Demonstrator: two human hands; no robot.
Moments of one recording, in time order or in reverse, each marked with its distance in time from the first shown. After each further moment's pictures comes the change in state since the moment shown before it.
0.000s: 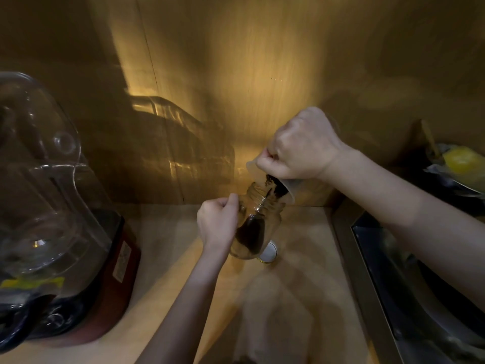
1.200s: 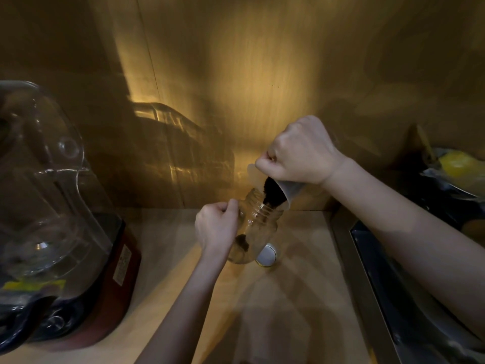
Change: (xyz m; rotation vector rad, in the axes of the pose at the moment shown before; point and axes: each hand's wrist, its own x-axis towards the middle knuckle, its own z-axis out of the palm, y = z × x) left_hand -0.003 -0.003 0.000 0.074 0.035 0.083; right_hand -0.004 -0.003 0.001 0.012 -0.036 0.083
